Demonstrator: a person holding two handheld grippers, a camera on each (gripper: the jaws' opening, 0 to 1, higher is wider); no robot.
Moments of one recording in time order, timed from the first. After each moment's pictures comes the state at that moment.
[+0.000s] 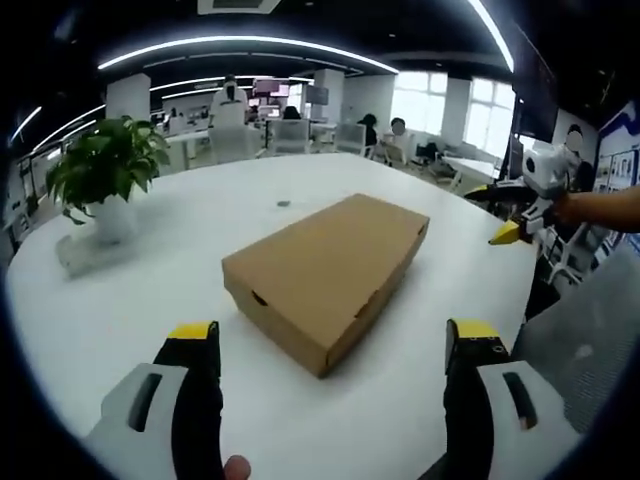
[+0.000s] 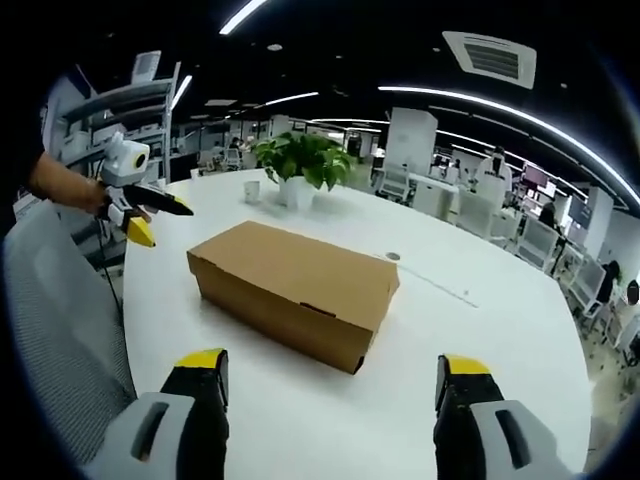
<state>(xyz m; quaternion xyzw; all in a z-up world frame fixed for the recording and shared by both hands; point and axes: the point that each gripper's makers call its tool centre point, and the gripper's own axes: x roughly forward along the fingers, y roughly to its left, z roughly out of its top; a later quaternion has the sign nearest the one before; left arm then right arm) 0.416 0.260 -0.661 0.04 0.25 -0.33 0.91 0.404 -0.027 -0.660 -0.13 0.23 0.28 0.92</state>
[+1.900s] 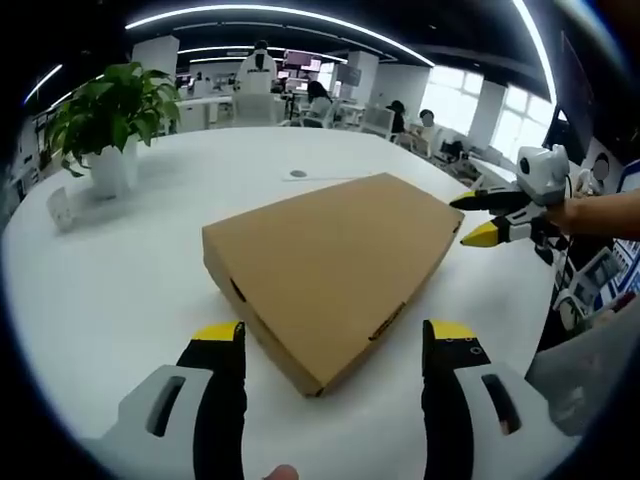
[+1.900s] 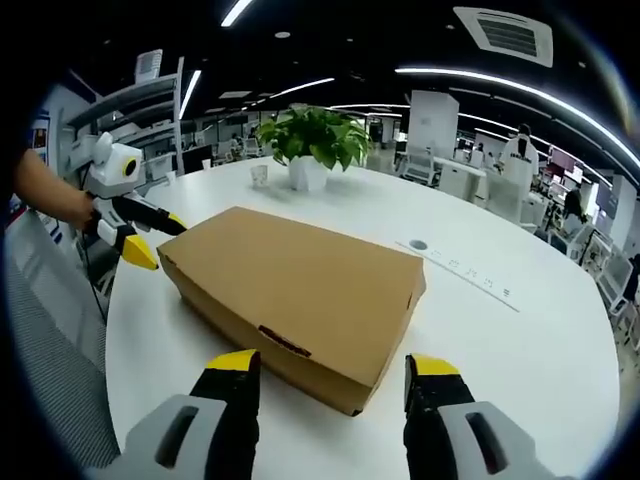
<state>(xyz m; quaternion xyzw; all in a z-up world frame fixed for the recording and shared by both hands) 0.444 0.231 -0.705 -0.01 0.31 -0.28 0.91 0.476 0.004 -0.706 -0.12 0.27 0.34 0.89</state>
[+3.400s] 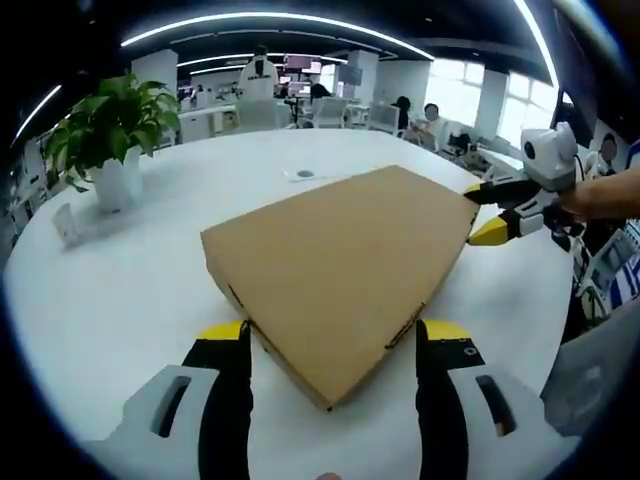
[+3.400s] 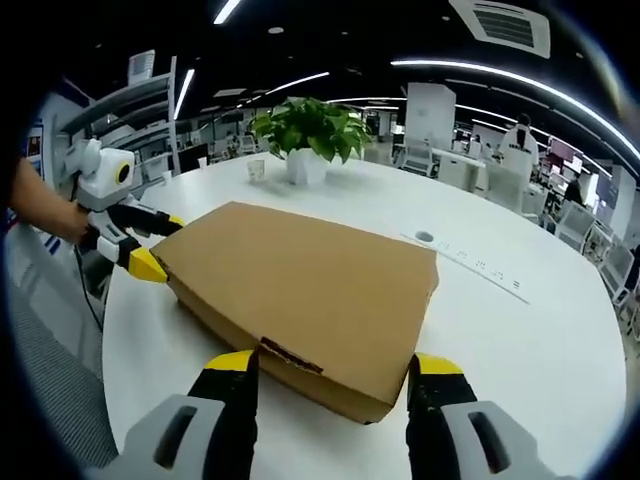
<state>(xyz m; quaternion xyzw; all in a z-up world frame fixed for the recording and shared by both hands) 0.455 0.228 -0.717 0.03 0.30 -0.27 0.92 0.478 0.018 -0.717 -0.11 0.29 0.33 0.89</state>
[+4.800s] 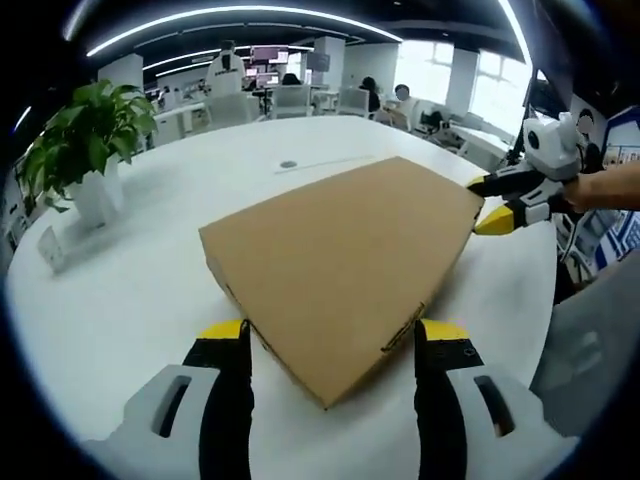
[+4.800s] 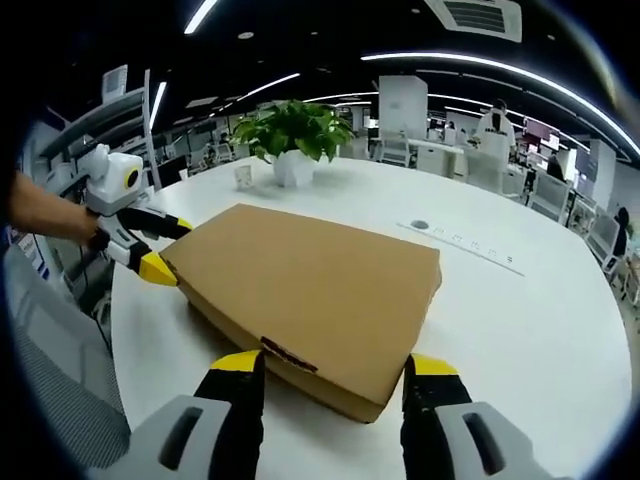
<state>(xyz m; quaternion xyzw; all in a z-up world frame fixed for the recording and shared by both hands) 0.457 0.252 -0.719 0.07 0.32 -0.33 0.89 0.444 0.038 -0.715 -0.07 0.30 0.28 0.91</state>
